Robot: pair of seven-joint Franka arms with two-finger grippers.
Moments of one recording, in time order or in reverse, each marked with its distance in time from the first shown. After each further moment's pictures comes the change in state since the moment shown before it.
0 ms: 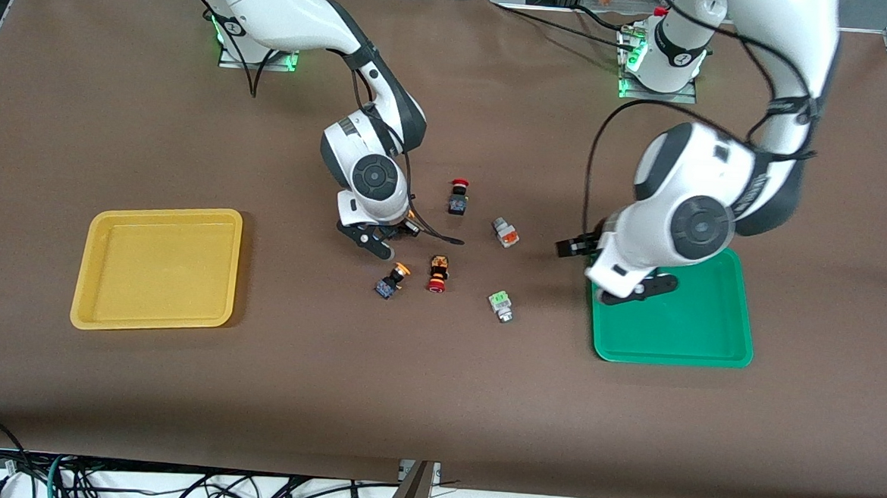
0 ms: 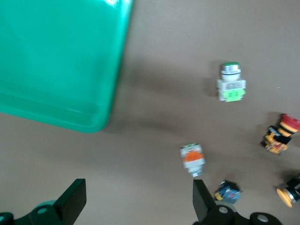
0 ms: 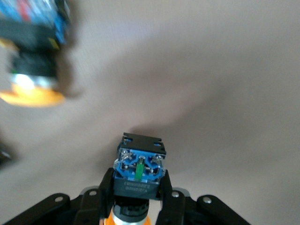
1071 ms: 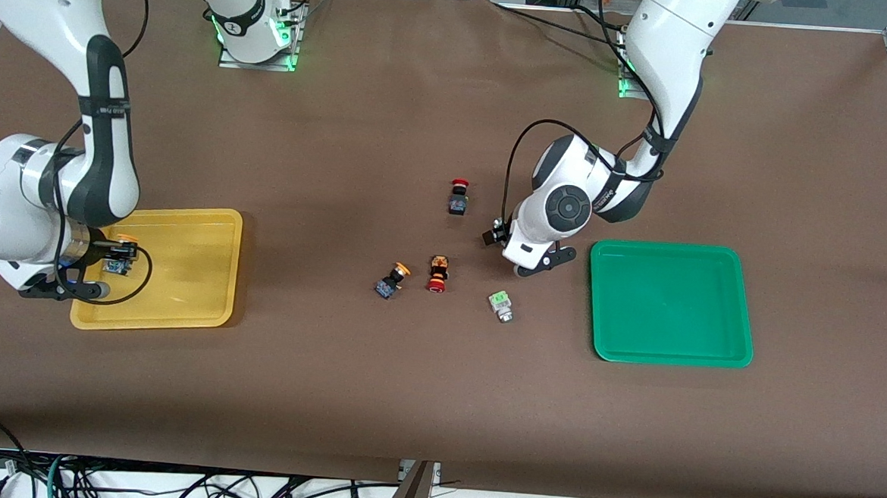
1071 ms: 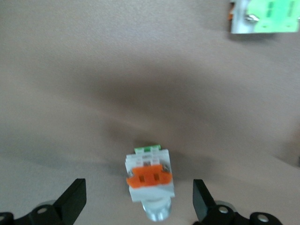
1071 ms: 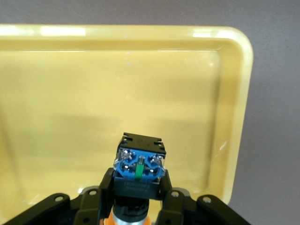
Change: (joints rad) left arm -0.180 0.117 -0.006 -0.295 -0.103 0.483 -0.159; right arm -0.357 -0.046 -0.501 -0.007 0.080 -0.137 -1.439
